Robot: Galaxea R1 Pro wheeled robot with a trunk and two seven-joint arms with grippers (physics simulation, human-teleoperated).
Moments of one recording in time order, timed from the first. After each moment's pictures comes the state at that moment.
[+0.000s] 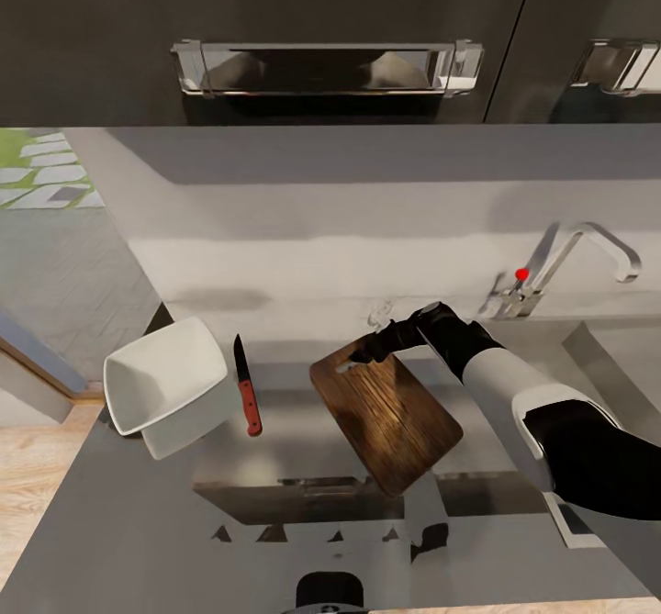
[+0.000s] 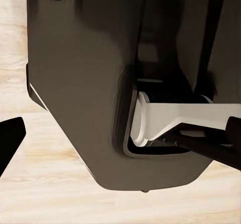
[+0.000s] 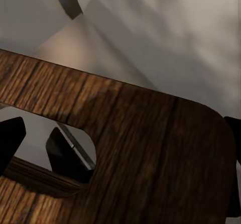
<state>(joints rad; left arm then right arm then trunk) 0.22 -0.04 0.11 -0.60 0.03 0.00 -0.23 -1.28 0.04 0.26 -0.29 0.34 0.32 0.82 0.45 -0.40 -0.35</state>
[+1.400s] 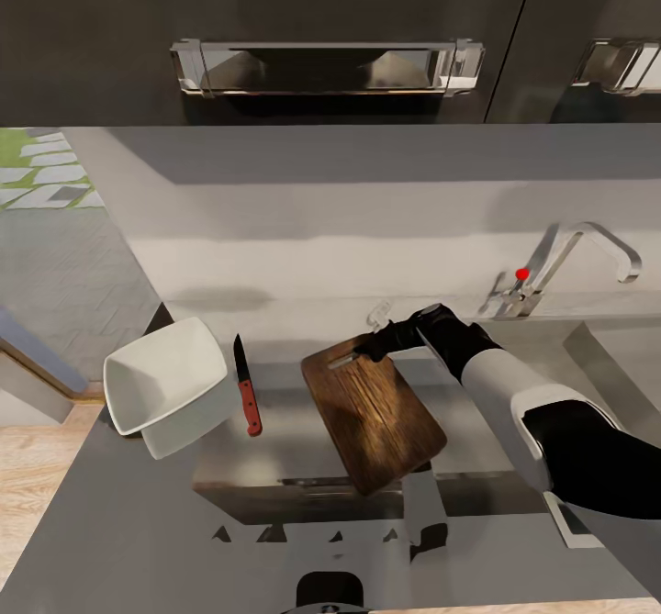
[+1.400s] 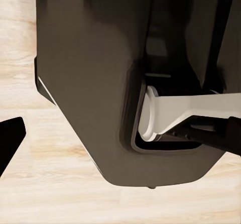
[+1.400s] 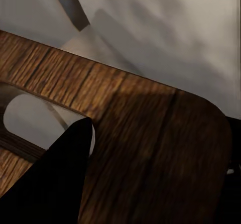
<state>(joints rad) 0.22 -0.03 0.12 -0.55 0.03 -0.05 -0.22 -1.28 0.04 0.24 -0.28 0.30 0.31 0.82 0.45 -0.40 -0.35</state>
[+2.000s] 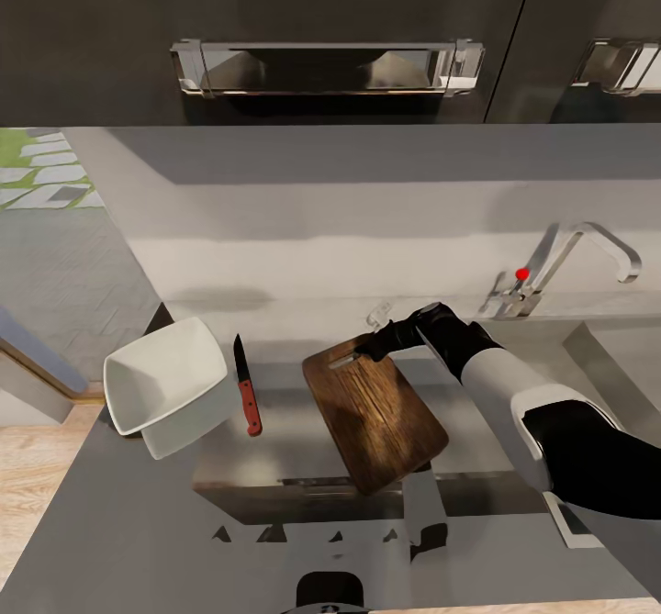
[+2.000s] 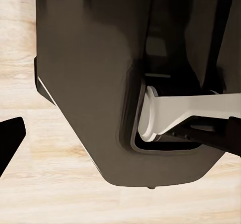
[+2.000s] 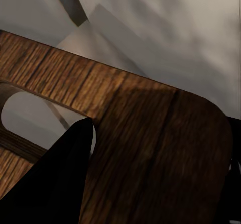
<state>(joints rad) 0.22 -0.03 0.12 -0.55 0.03 -0.05 -0.22 -1.28 0.04 0.24 -0.29 0.32 0.34 0.82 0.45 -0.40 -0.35</state>
